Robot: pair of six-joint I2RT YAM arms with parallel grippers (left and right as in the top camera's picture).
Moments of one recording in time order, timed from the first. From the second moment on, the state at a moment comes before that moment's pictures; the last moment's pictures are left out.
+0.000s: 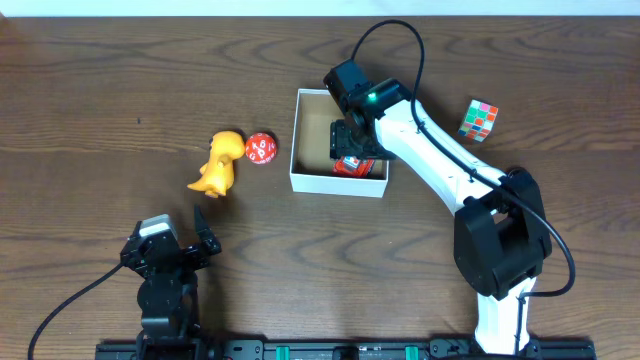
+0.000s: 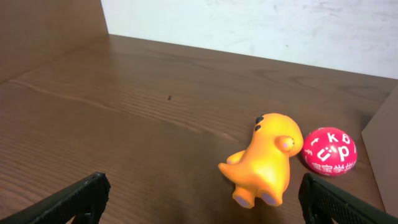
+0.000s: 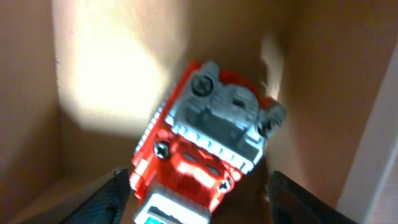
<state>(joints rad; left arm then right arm) -0.02 0.02 0.10 -0.32 -0.27 -0.12 0.56 2.07 1.71 -1.00 0.06 0.57</state>
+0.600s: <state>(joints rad) -0.02 0.02 0.10 -0.32 -0.27 -0.12 0.56 2.07 1.71 -0.92 0.02 0.40</state>
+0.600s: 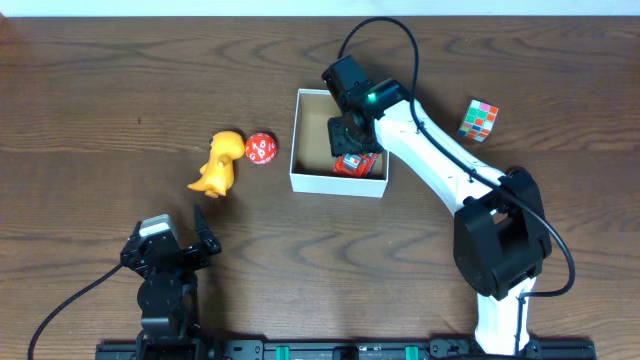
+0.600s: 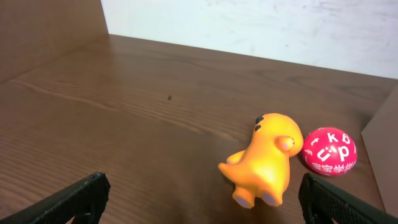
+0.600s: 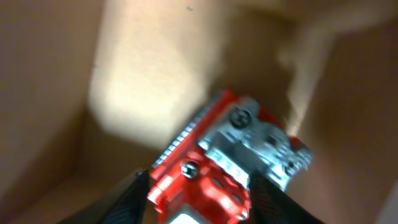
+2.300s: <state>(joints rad) -0.02 0.02 0.10 -0.32 -0.27 -0.12 0.62 2.07 1.79 -1.06 -0.02 -0.23</state>
